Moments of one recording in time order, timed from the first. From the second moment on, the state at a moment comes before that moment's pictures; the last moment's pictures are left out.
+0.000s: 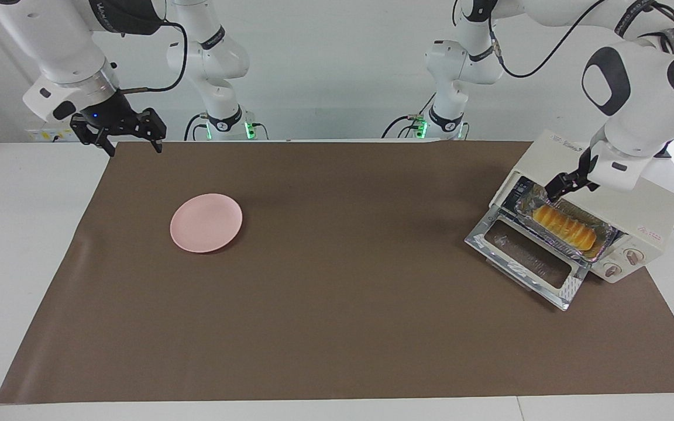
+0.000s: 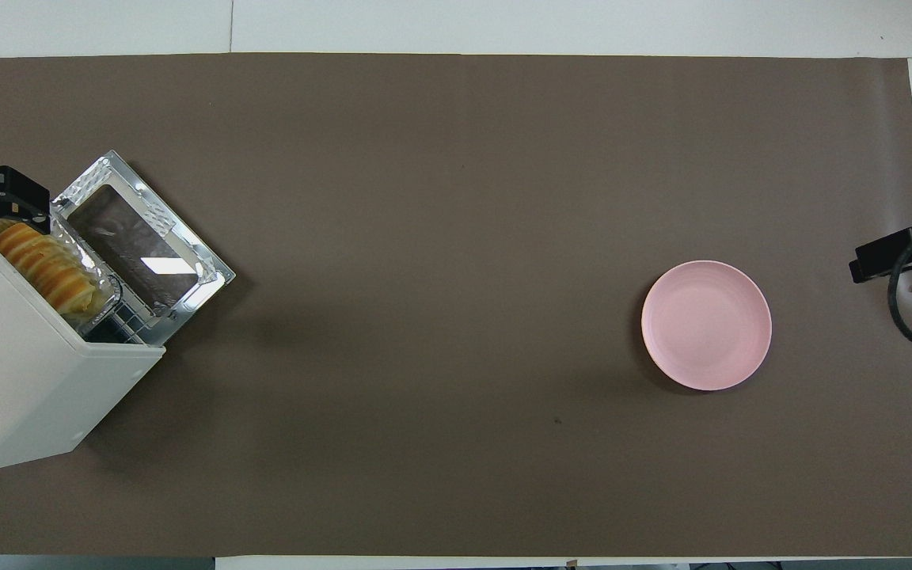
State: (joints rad) left arm -0.46 0.20 0.54 -1.46 0.01 1.47 -0.02; right arm -0.07 -0.02 0.03 -1.58 -0.02 1.45 -0.14
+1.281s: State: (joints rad) left arm 0.02 0.02 -0.05 -1.60 0.00 1.44 -0.02; right arm -0.07 -0.02 0.03 -1.58 -0.02 1.45 -0.14
